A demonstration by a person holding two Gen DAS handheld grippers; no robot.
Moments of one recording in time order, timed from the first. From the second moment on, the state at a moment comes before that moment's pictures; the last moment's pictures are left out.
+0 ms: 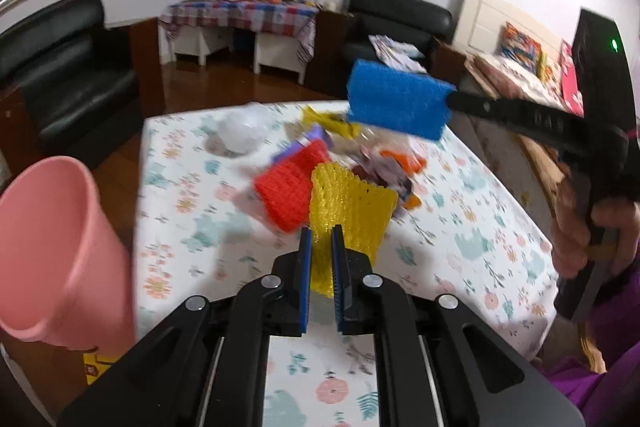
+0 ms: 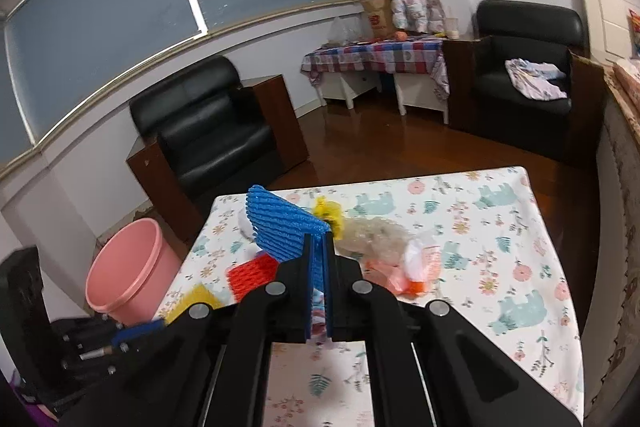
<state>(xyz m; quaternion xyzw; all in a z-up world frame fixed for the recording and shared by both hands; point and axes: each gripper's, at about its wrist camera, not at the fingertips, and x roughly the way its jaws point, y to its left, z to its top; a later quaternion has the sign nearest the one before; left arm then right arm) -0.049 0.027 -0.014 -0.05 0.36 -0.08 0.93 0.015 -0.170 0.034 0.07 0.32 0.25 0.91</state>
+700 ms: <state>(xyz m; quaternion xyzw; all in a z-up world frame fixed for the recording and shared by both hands) -0.107 0.167 0.029 -0.10 0.28 0.13 0.95 -0.013 0.015 0.061 -0.04 0.29 0.39 0.87</state>
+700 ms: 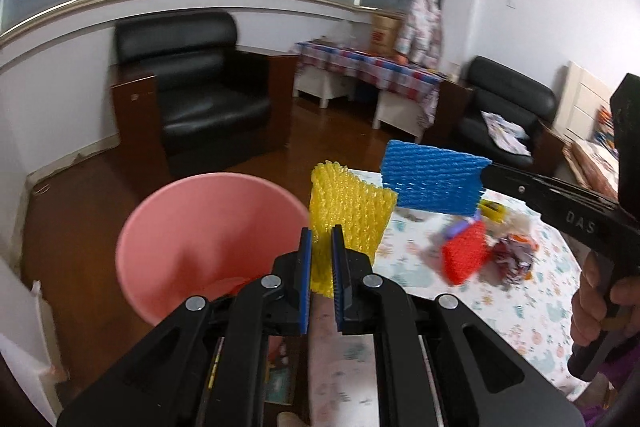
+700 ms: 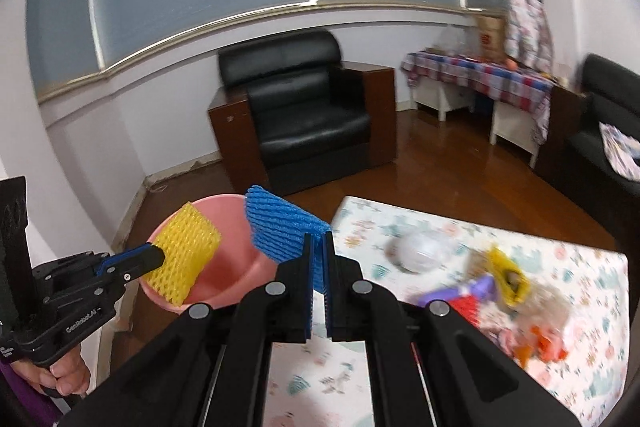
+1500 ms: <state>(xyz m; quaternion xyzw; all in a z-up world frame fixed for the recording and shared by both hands) -0.132 0.243 -0.001 -0.15 0.30 0.25 0.91 -0.038 0.157 0.025 -0.14 0.31 0.45 0.83</state>
